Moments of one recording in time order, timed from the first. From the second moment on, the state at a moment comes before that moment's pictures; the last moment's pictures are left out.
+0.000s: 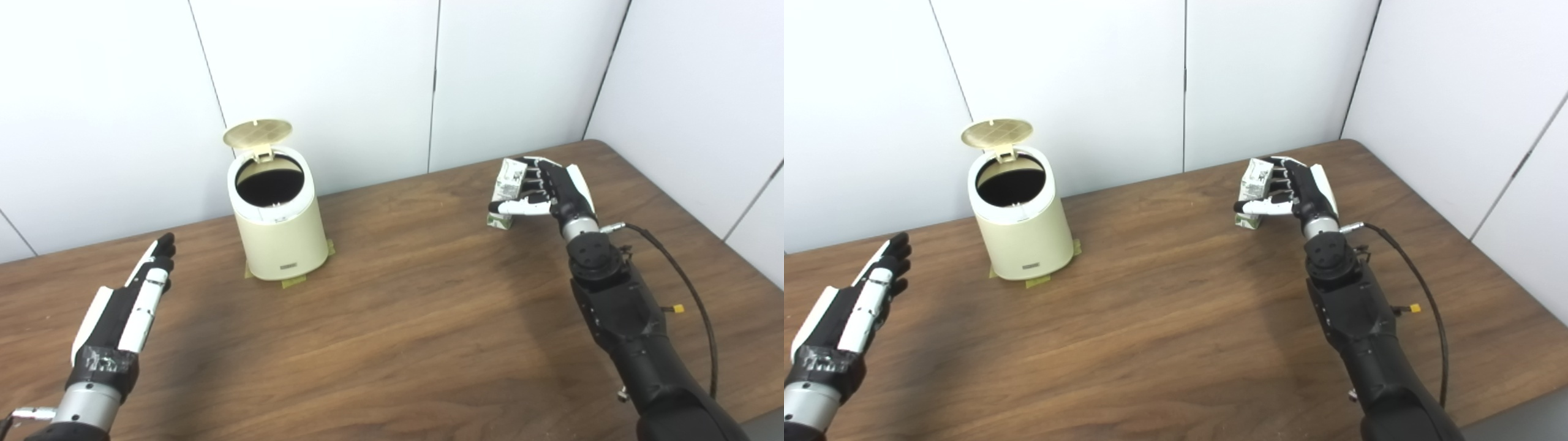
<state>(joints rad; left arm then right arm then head) -0.20 0.17 0.04 -0.35 0.17 0.48 -0.33 -0.40 -0.41 -0.17 0.37 -0.17 0.19 -0.14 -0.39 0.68</state>
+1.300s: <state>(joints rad) -0.18 0.14 0.03 -0.35 0.24 0.48 -0.36 -0.36 -0.25 -0.16 0.05 -0.32 0.16 -0.38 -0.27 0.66</state>
